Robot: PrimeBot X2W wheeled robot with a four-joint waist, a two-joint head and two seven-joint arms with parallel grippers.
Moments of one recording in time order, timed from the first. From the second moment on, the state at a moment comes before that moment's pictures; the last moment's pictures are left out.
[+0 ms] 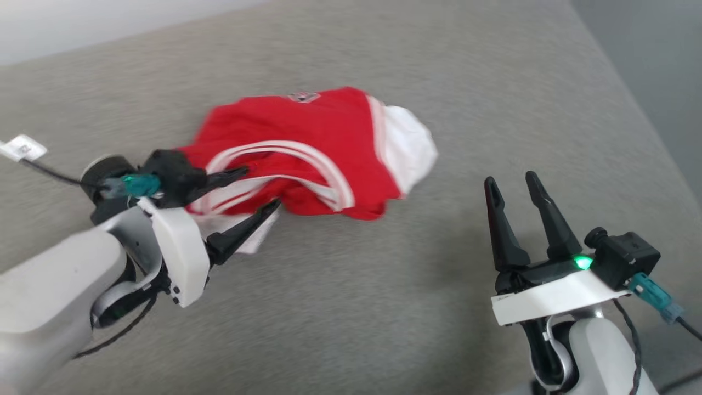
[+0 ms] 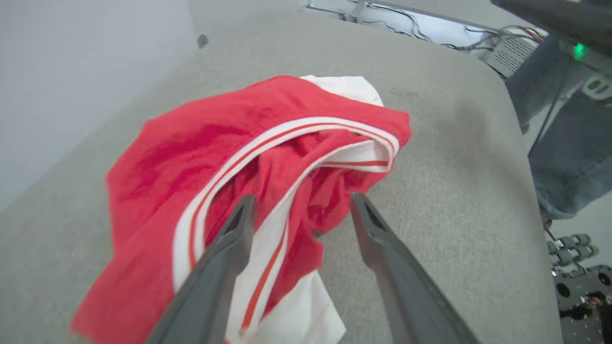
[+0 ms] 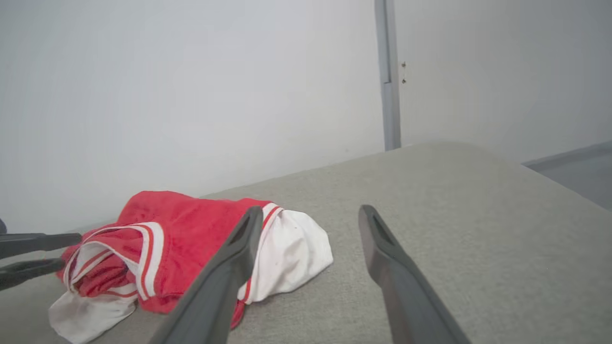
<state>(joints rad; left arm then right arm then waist) -0.97 0.87 -1.28 0.15 -0.96 -0.13 -0.05 -0.21 -0.05 0.16 0.14 0.40 0.13 -0.26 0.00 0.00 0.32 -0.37</state>
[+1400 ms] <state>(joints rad) 0.09 0.29 0.04 0.20 -0.47 -0.13 -0.26 -0.01 -0.05 -0.16 0.15 0.19 0.13 -0.26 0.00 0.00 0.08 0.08</state>
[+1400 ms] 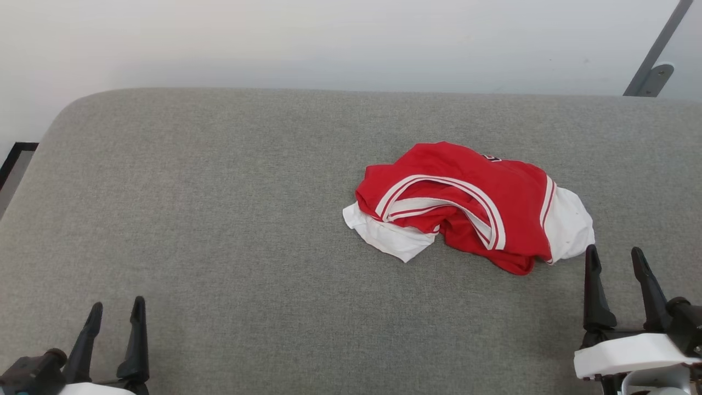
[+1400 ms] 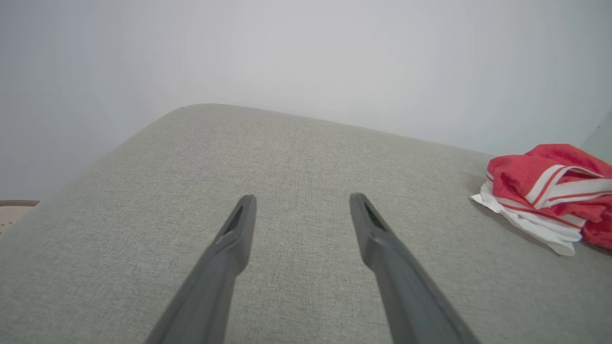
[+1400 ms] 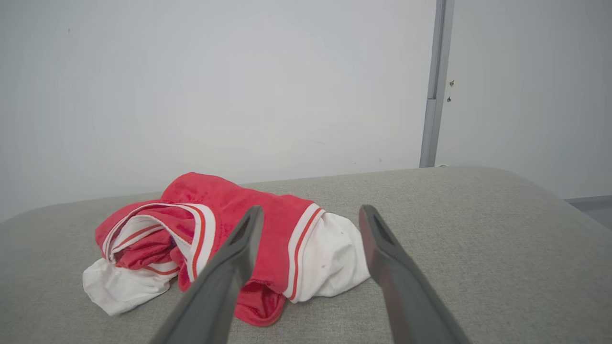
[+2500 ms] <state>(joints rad) -0.26 0.56 -0.35 0.14 -0.58 -0.13 -0.21 -0.06 -0.05 -0.10 0.13 0.24 0.13 -0.26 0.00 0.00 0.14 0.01</state>
